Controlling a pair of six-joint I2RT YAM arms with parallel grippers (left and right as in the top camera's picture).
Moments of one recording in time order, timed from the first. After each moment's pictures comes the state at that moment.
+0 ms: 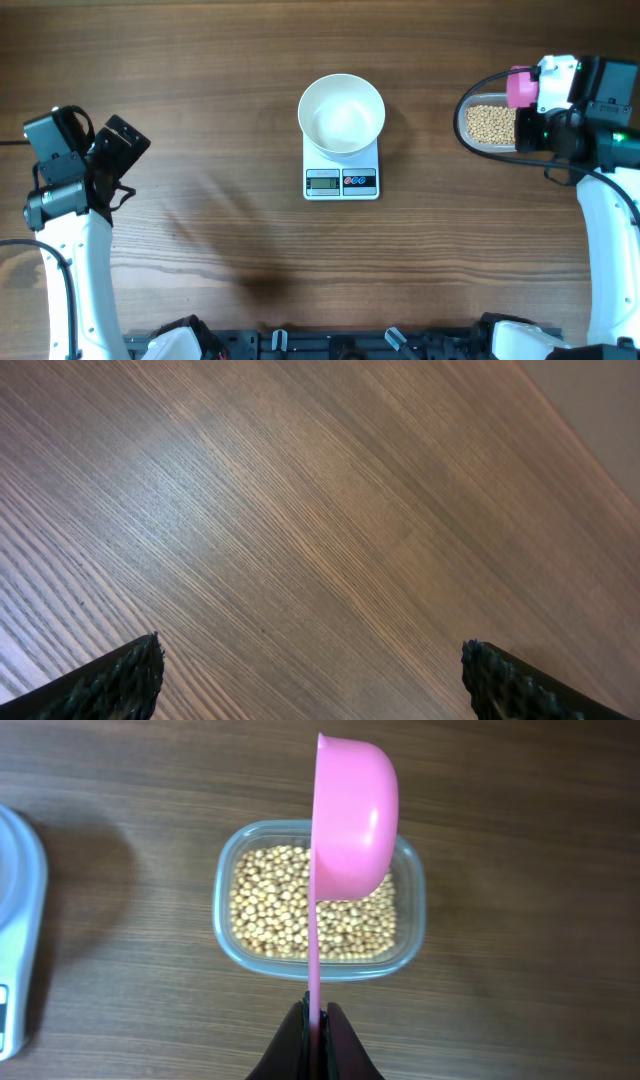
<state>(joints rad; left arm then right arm) 0.37 1.25 1.02 -0.65 -0.02 -0.47 -0.16 1.37 1.27 -0.85 -0.02 -0.24</state>
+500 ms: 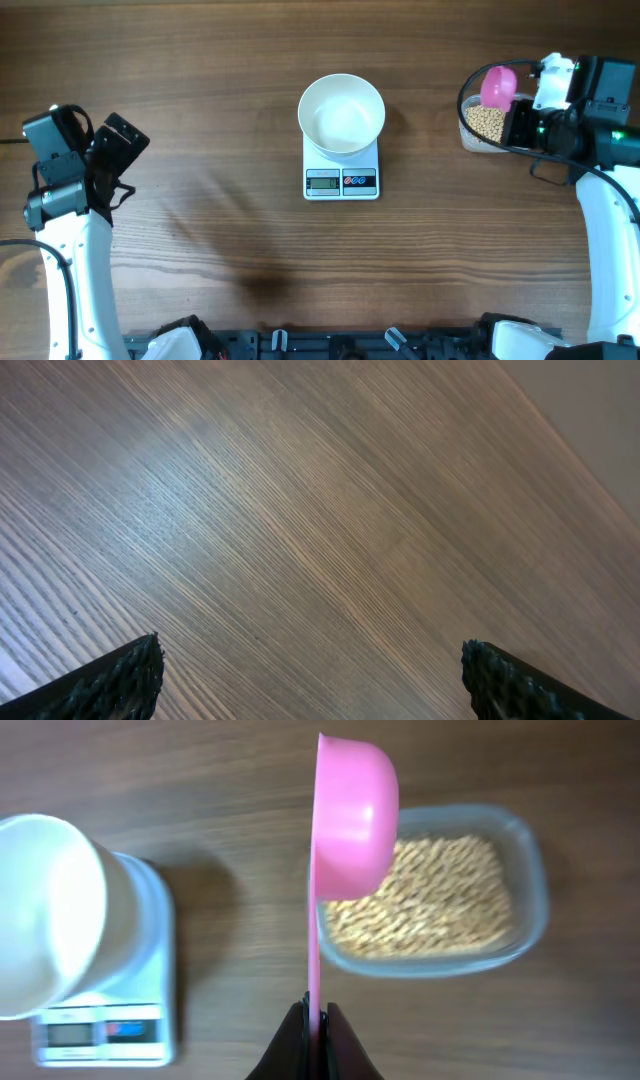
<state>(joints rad) 0.37 1.25 1.02 -0.63 -0.01 -0.47 -0.16 1.37 1.27 -0.88 -0.22 0.05</state>
